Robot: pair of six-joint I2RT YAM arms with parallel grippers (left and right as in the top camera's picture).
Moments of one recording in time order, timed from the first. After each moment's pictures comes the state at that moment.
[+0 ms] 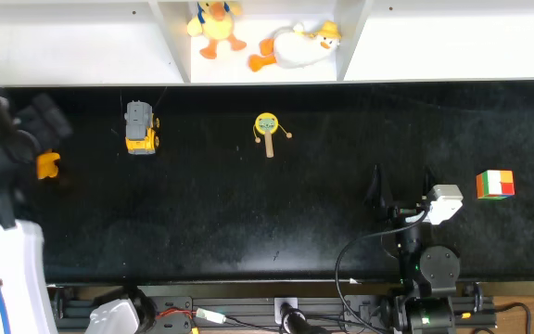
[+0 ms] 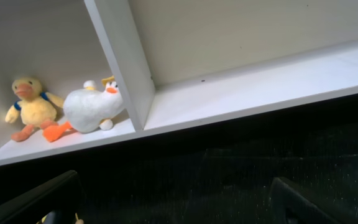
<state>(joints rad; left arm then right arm) 0.37 1.15 1.19 -0.77 -0.24 -0.20 0.09 0.01 0.02 -0.01 0.04 0.27</state>
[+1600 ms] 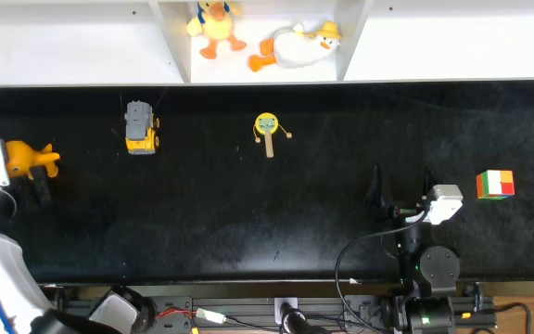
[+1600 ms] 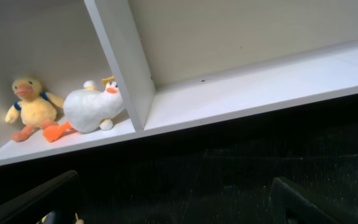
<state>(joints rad) 0.87 1.24 0.80 -0.45 0.34 0.55 0.09 0.01 0.02 -0.01 0.04 0.27</state>
